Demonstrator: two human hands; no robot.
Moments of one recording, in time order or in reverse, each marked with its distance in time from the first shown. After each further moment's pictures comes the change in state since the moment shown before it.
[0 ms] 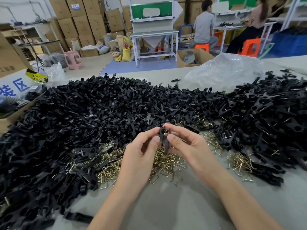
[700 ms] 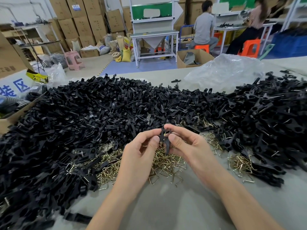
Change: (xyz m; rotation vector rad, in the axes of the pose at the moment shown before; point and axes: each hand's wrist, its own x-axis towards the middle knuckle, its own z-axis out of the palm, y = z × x) left_hand -0.001 -0.001 -0.002 -0.047 0.005 0.007; right_hand 0.000 0.002 -0.002 0.027 -0.016 -0.008
